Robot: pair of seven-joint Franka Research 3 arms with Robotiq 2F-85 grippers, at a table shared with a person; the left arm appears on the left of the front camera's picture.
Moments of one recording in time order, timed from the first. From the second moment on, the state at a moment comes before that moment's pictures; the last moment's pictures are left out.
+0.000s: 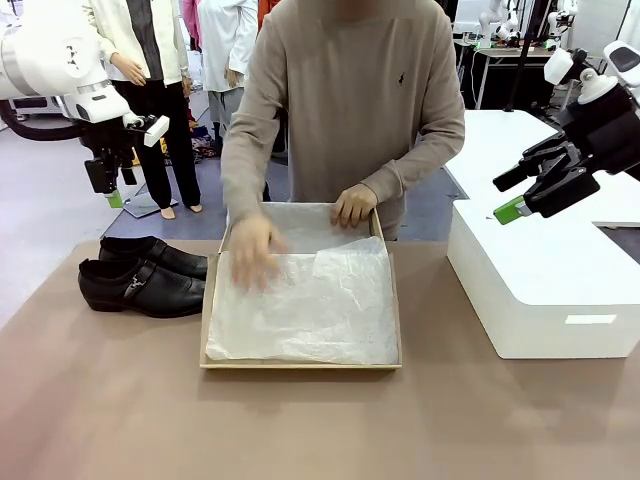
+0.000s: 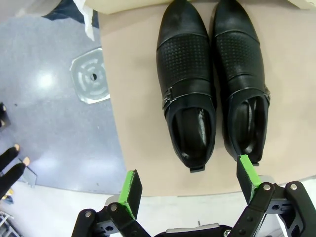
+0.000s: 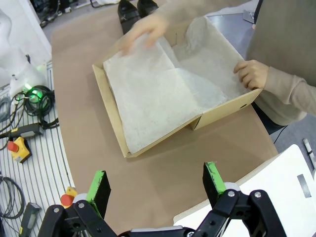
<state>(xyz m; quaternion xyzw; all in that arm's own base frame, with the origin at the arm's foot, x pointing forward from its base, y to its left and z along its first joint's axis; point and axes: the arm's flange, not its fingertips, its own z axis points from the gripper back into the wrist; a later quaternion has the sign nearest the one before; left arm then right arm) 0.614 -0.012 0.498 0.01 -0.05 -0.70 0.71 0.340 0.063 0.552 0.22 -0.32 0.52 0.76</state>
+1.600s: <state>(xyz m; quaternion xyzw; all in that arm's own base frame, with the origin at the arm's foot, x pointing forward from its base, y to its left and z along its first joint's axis) 0.657 0.000 0.423 0.02 -0.03 -0.68 0.73 0.340 0.063 0.552 0.22 -0.32 0.52 0.76</state>
